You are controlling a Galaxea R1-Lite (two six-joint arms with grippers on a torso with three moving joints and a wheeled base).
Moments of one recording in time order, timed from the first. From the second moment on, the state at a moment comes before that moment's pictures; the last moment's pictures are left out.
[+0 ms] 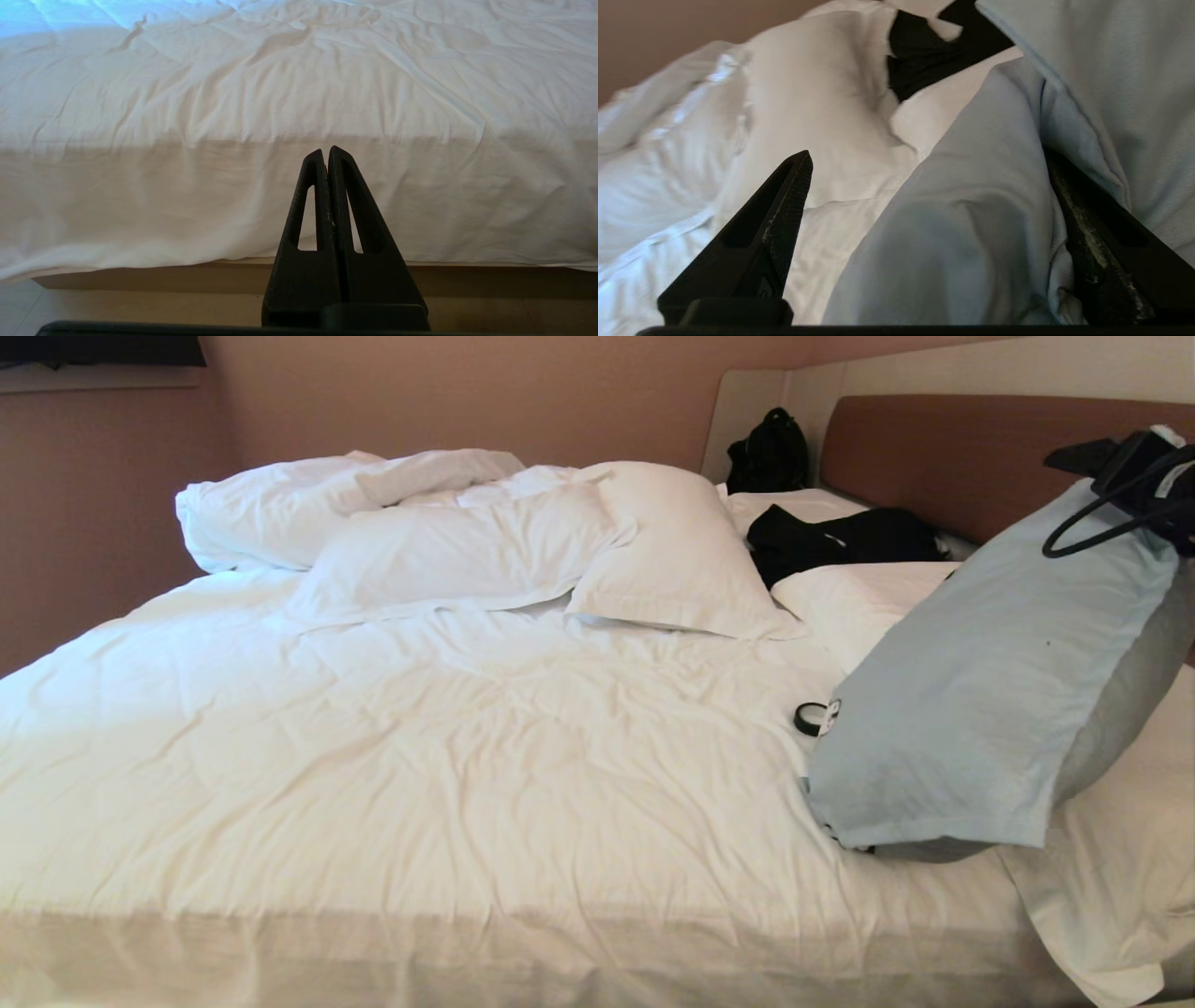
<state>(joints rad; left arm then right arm) 0.00 0.00 0.00 0.00 0.00 -0.01 -0.23 1.81 -1.71 -0.13 0.12 0.38</state>
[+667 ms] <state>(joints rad) 0.00 0.00 0.00 0.00 0.00 -0.01 -0.18 2.05 -1.93 0.22 -0.14 0.24</state>
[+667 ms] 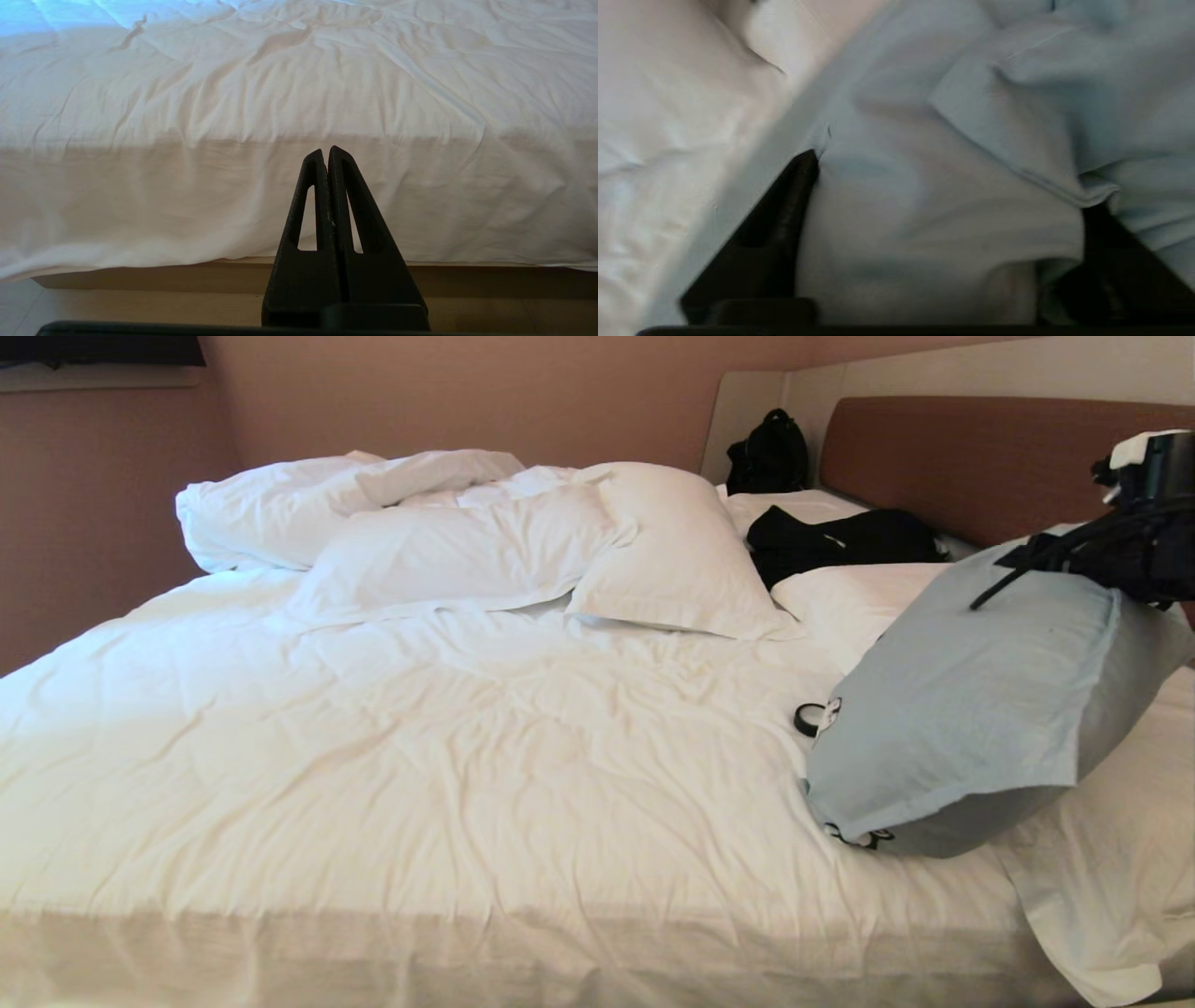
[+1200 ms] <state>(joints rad) 0.00 0.00 0.00 0.00 0.00 -0.01 -0.14 1.94 -1.88 0.29 -0.18 0.29</state>
